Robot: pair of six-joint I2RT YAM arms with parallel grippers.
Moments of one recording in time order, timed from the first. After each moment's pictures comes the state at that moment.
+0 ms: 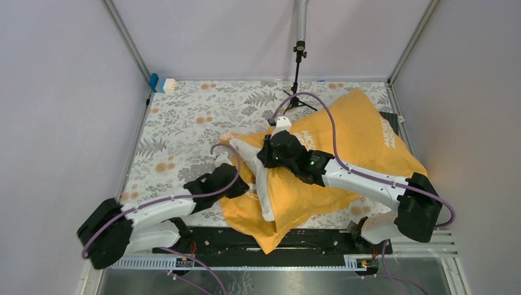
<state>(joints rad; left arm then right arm) -0.86 1.15 0.42 -0.05 -0.17 -1.00 0.97 1.42 1.02 -0.16 0.25 0.62</state>
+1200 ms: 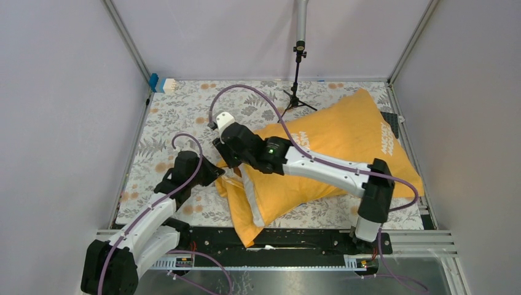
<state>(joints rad) -0.30 0.86 0.39 -0.19 0.12 -0.91 1.15 1.73 1.59 -0.47 0.26 0.23</state>
